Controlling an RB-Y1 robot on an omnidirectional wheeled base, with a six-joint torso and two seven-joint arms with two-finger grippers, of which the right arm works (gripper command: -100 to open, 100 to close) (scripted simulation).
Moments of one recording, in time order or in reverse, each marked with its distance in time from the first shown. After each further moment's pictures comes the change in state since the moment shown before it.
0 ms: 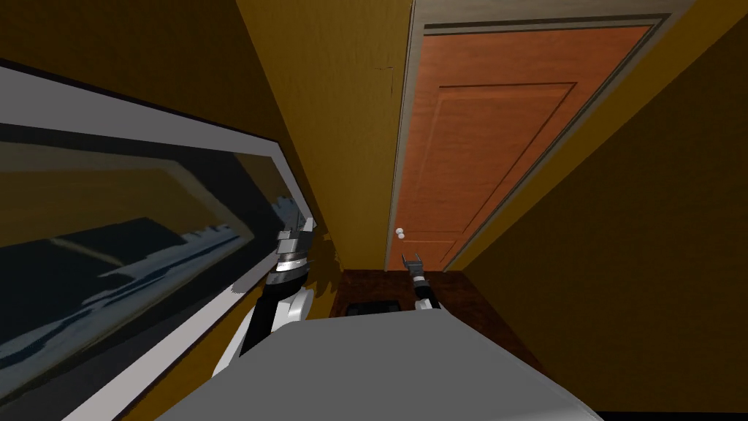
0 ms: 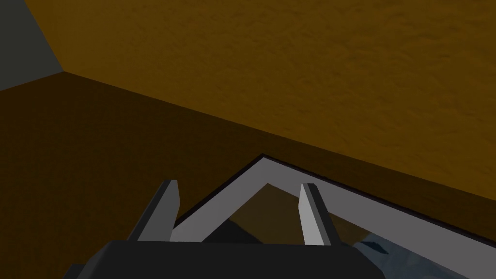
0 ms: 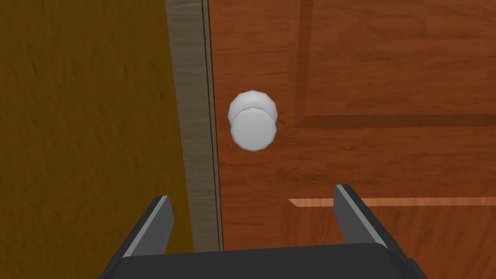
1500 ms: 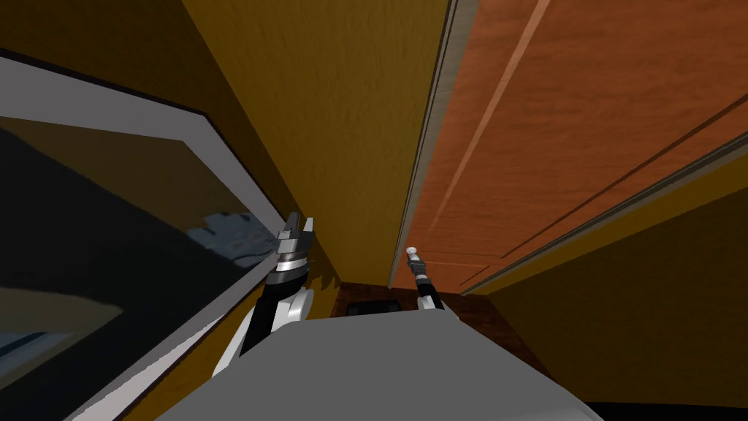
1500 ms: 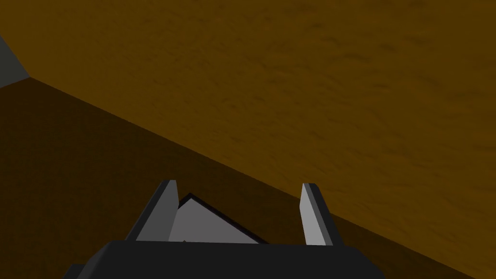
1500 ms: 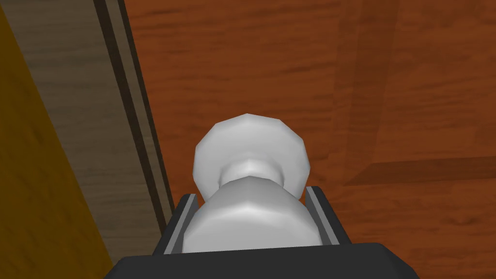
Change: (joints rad) arm -0.063 -0.016 -0.028 0.112 -0.042 0.005 -0.077
